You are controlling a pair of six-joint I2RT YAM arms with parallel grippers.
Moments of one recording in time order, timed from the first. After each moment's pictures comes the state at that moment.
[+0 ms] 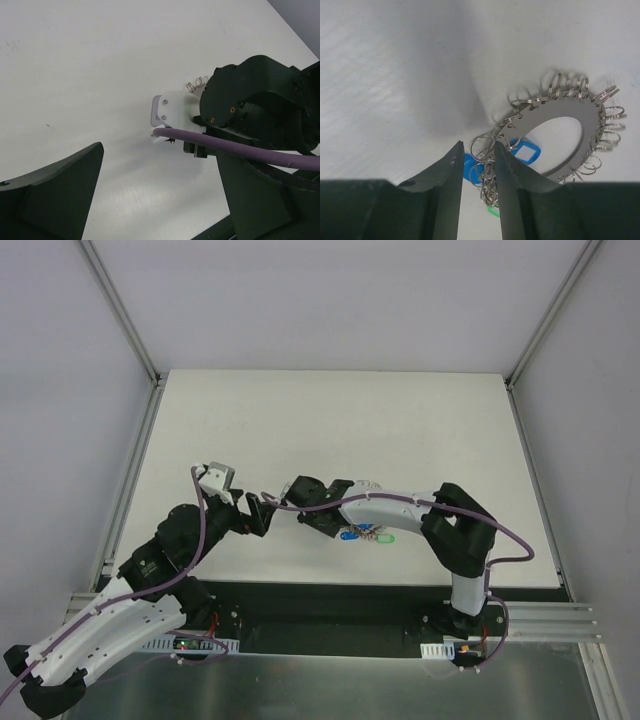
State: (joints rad) left arm -0.80 0.43 0.54 -0.33 -0.25 -0.31; right arm 1.06 1.88 1.29 -0.68 0.30 -0.14
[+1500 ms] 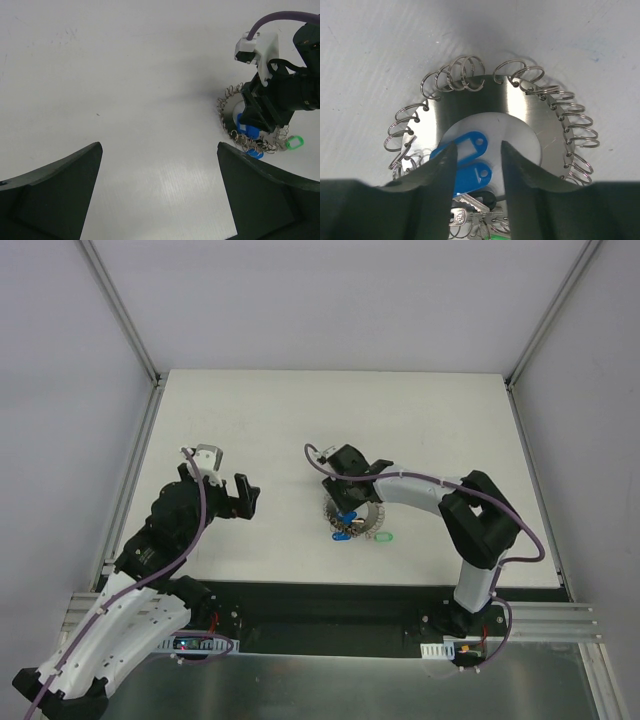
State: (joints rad) left arm -0.53 0.52 0.67 -0.47 -0.16 -0.23; right arm 0.79 1.82 1.14 -0.42 0.09 0.10
